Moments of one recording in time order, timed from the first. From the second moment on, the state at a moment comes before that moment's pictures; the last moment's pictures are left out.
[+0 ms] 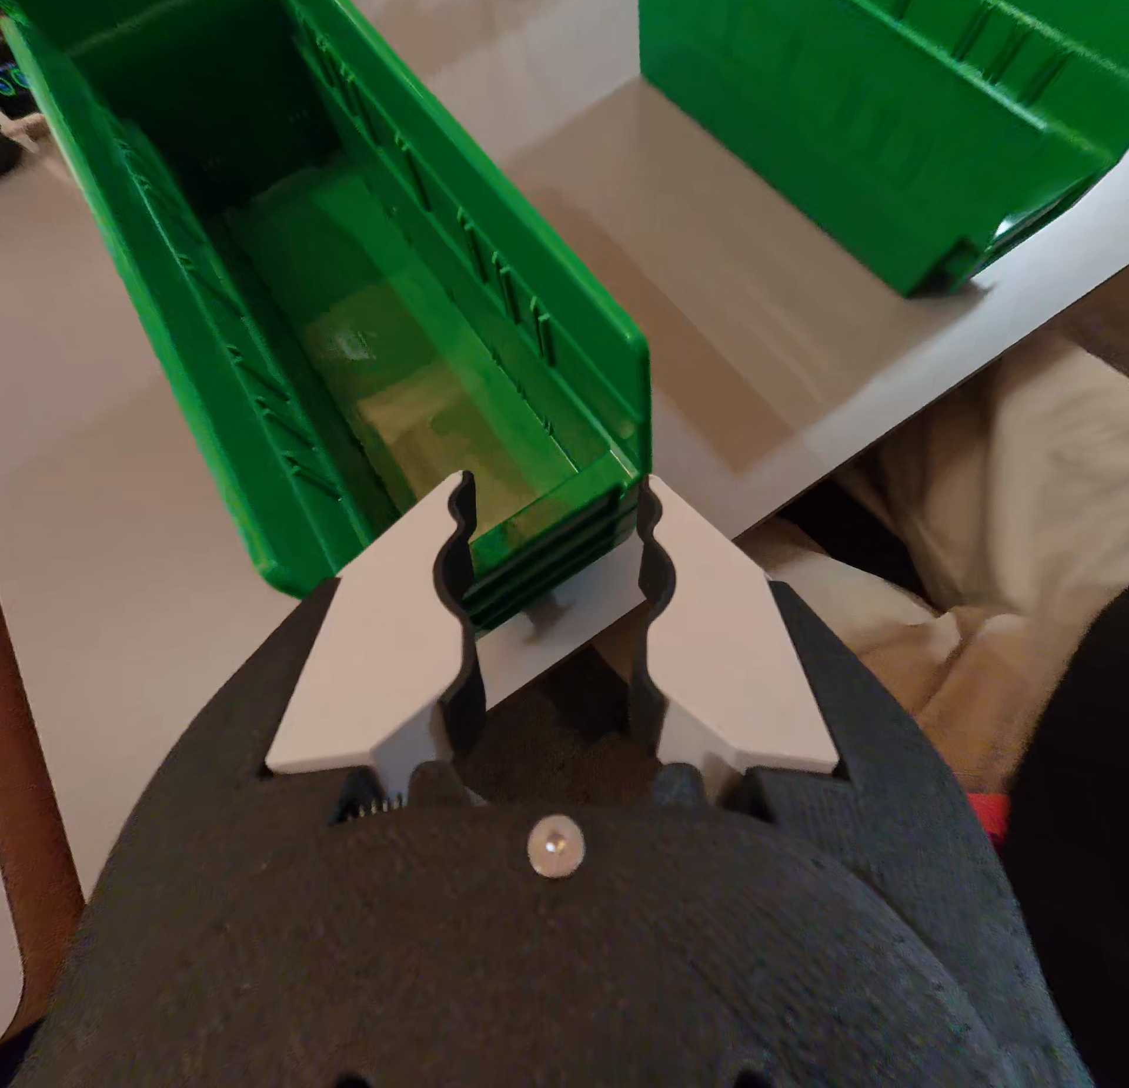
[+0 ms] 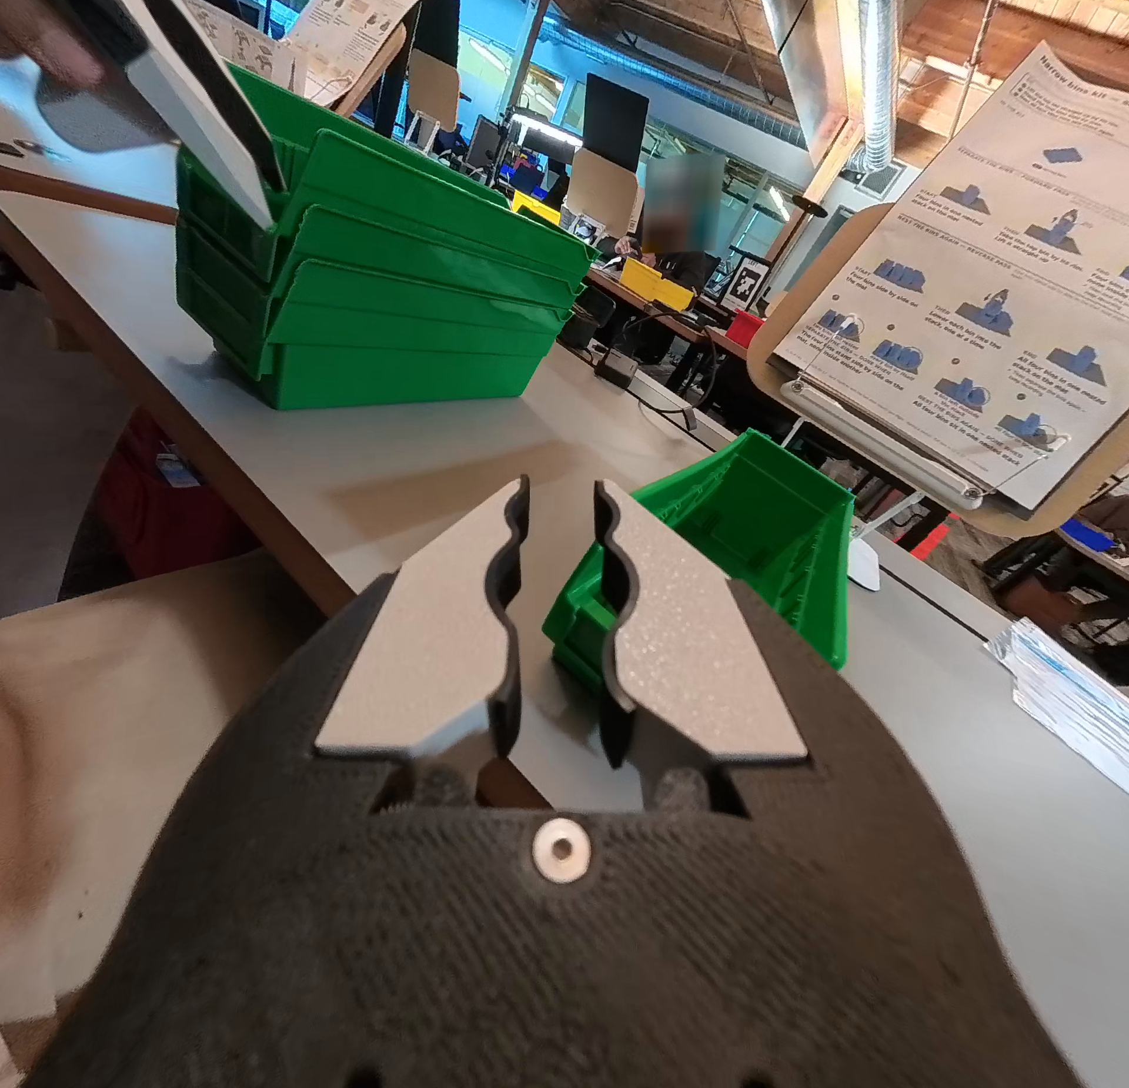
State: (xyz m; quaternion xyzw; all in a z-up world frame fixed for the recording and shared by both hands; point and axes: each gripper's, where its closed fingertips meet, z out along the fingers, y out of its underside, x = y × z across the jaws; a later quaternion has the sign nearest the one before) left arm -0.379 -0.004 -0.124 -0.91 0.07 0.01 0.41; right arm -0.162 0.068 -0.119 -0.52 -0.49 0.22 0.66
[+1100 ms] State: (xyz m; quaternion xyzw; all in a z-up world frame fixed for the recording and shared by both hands) left arm -0.376 0.008 -0.146 -0.92 0.06 0.01 0.39; right arm -0.162 0.071 -0.121 -0.52 -0.50 0.22 0.66
